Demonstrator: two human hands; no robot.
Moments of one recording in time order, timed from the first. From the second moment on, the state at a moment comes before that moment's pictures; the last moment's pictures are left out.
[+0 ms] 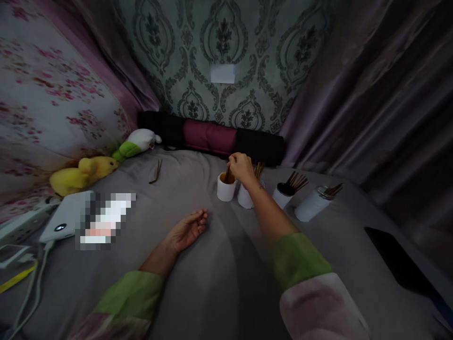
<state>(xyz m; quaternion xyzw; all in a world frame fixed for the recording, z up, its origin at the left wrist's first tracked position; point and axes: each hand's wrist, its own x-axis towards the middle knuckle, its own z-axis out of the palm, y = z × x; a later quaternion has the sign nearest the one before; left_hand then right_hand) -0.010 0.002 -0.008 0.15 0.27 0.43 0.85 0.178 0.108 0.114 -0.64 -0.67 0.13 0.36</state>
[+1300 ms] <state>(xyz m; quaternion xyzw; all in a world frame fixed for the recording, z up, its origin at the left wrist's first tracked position) -0.010 0.002 -0.008 0.16 0.28 0.43 0.85 0.181 0.059 0.081 -0.61 -0.62 0.16 0.47</state>
